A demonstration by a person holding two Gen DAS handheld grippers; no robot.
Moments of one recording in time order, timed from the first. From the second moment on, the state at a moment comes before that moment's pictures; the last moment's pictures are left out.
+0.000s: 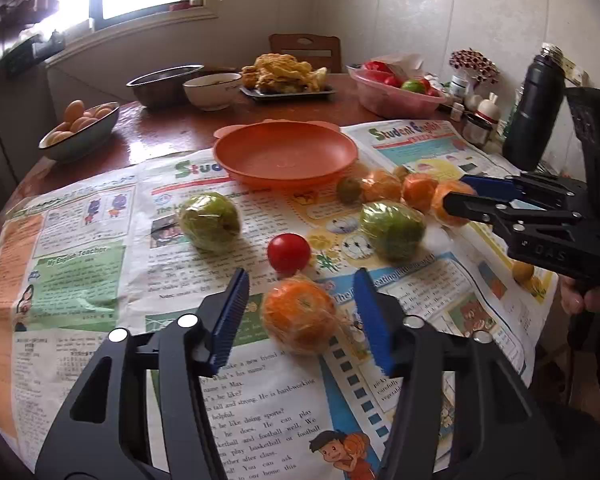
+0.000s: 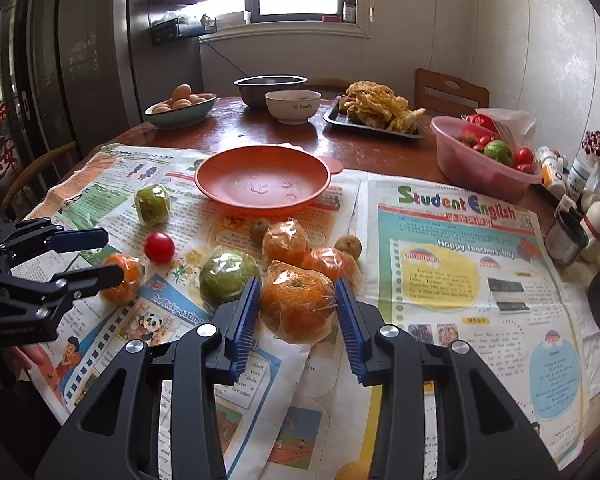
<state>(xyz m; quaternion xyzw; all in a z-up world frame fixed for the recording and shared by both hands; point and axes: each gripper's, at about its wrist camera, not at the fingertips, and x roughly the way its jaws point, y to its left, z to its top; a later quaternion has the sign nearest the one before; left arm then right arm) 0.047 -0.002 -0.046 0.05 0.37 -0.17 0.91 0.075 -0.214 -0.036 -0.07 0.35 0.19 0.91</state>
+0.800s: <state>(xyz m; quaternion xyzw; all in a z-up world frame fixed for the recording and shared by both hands) 0.054 -0.013 -0.038 0.08 0.36 -0.15 0.92 0.079 -0.213 -0.034 -0.07 0.34 0.20 0.92</state>
